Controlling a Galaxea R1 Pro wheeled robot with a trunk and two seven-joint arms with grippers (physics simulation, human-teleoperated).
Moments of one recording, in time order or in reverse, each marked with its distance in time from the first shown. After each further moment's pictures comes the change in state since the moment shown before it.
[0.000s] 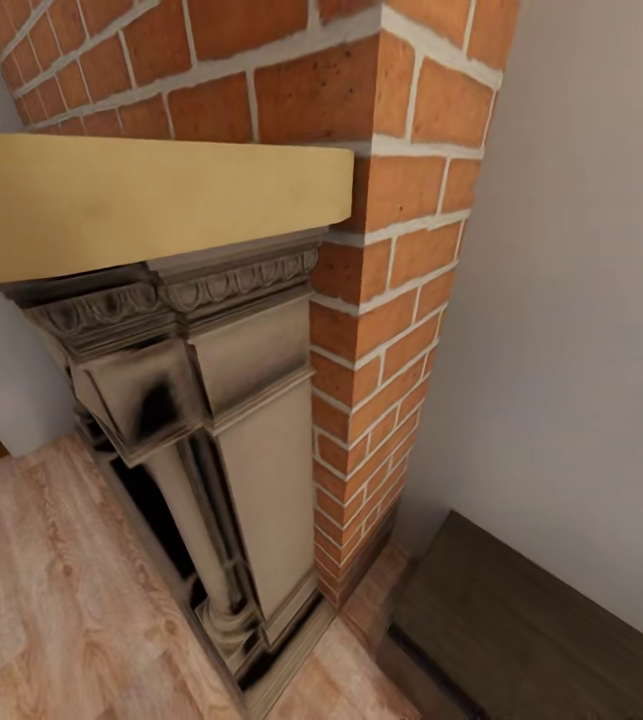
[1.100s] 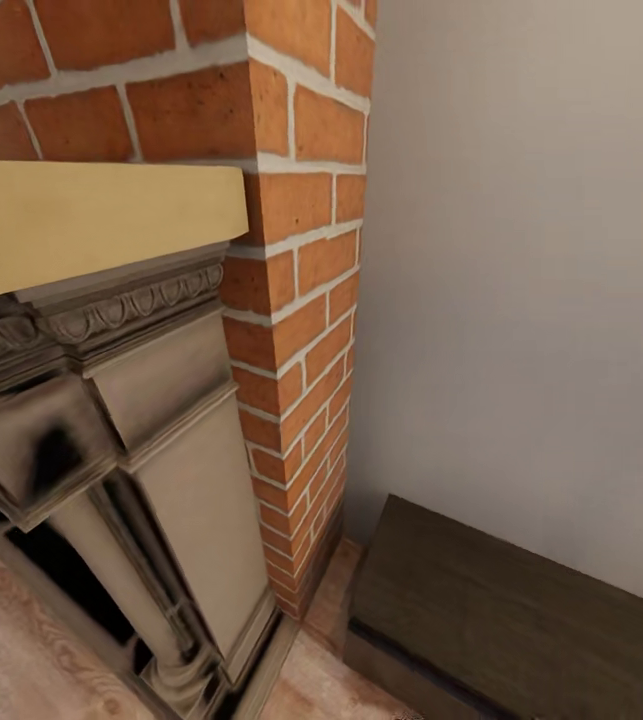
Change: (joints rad) left arm 0.000 -0.001 0.000 0.000 0.001 0.000 0.000; right arm 0.000 0.000 0.000 0.000 -0.002 0.000 0.000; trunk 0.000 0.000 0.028
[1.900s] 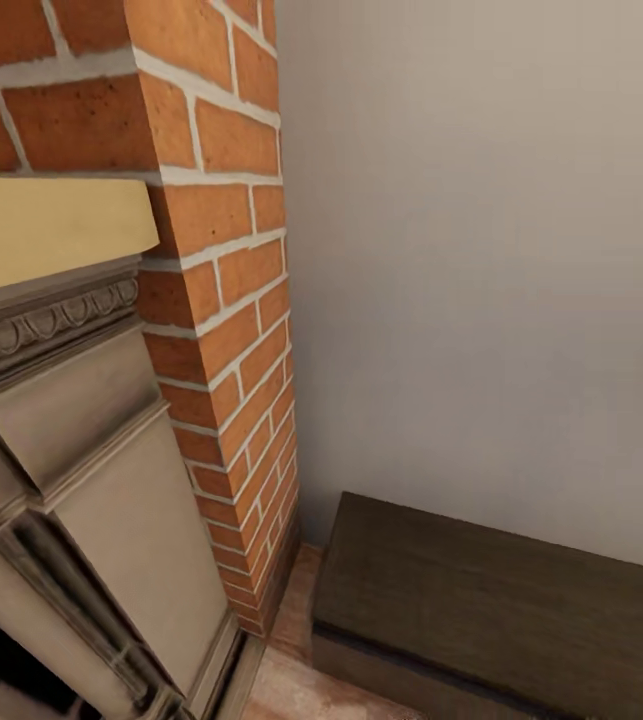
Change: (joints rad) left arm 0.000 0.000 -0.002 0.000 -0.002 0.000 0.000; right arm 0.000 0.000 0.000 0.000 0.000 0.000 0.000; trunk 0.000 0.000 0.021
